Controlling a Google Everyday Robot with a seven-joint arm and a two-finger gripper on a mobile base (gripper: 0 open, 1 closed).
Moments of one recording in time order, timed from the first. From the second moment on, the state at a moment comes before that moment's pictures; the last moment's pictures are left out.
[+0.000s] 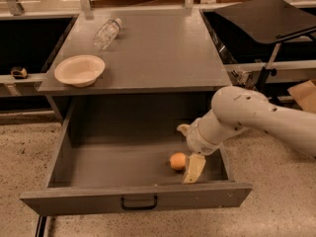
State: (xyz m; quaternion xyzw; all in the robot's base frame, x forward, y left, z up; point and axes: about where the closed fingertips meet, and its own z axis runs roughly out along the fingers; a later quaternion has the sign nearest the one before) arm 0.498 -0.078 0.667 -0.69 0.69 0.12 0.20
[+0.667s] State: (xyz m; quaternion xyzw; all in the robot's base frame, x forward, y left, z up) arm 0.501 -0.080 0.657 -0.68 0.70 0.12 0.20
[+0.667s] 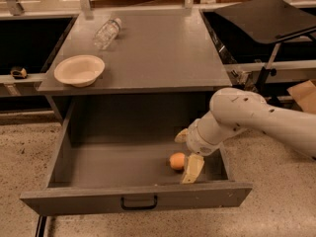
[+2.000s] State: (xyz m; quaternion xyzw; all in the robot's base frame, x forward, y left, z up) arm 0.500 -0.078 0.665 -0.68 0.70 0.12 0.19
